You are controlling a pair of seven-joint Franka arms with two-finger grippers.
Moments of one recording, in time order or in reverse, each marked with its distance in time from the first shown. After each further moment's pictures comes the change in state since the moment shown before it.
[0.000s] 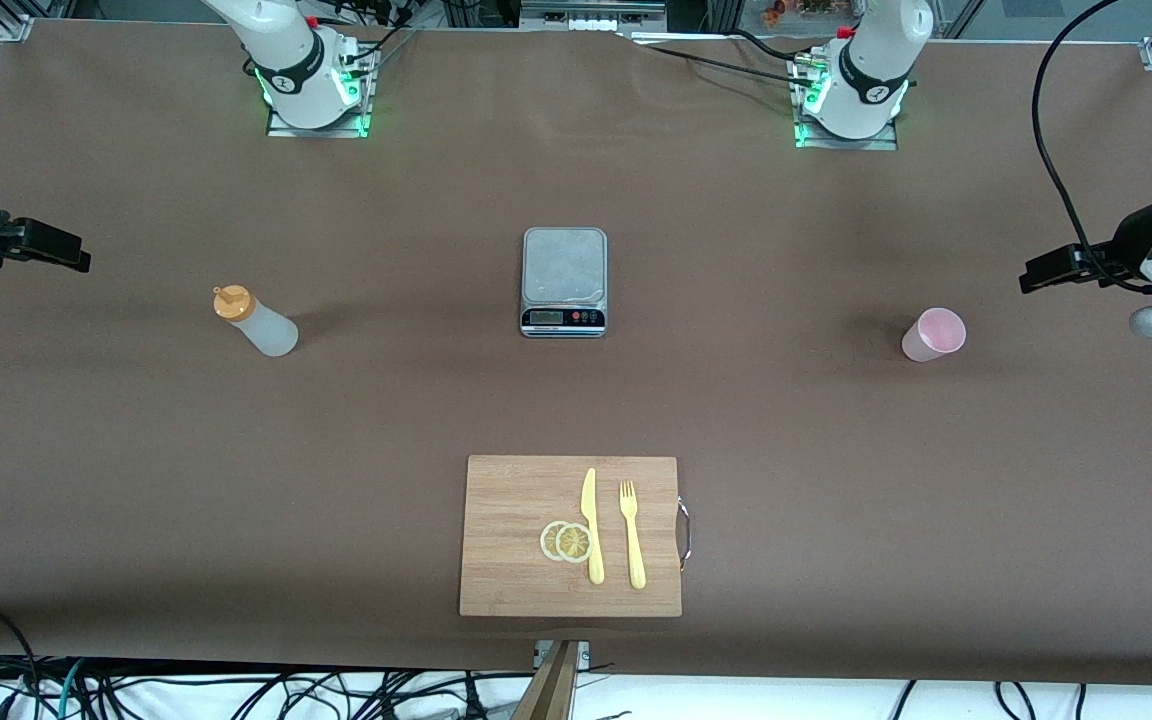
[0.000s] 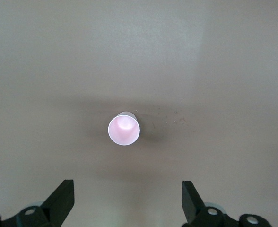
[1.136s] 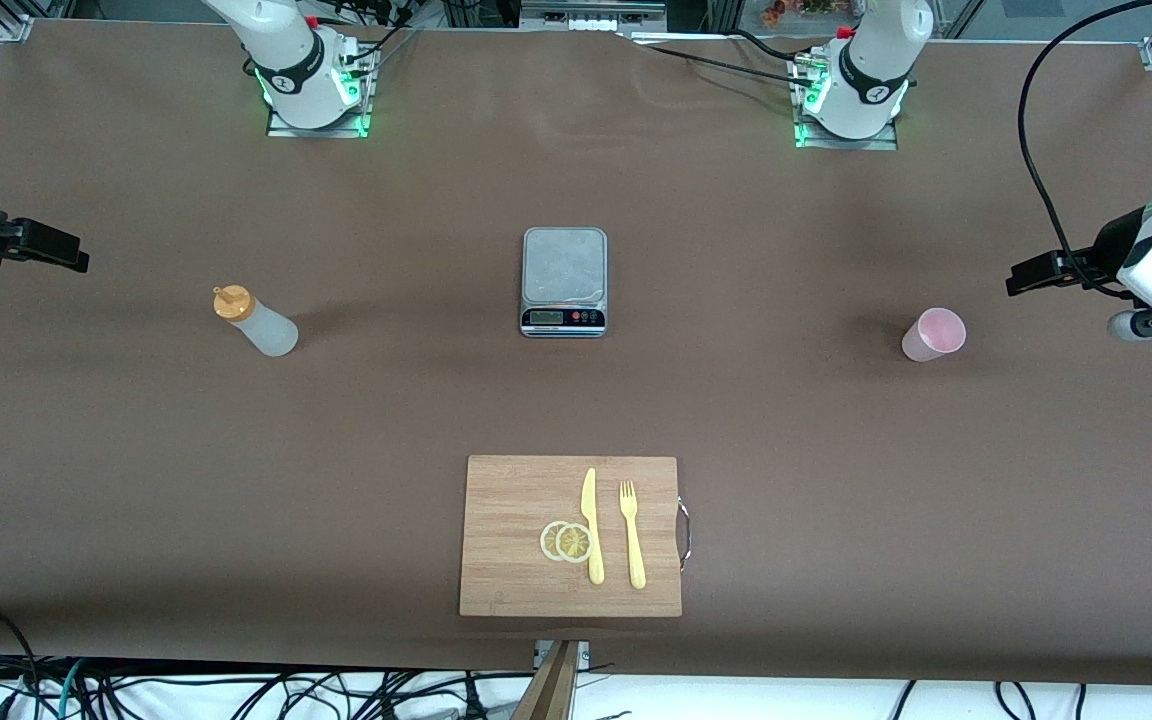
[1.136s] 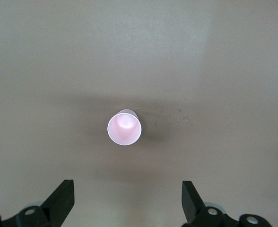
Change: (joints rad) left arm 0.005 -0.012 0.001 -0.082 0.000 0.061 0.000; right arm -0.001 0.000 -0.004 0.000 0.000 0.000 0.000
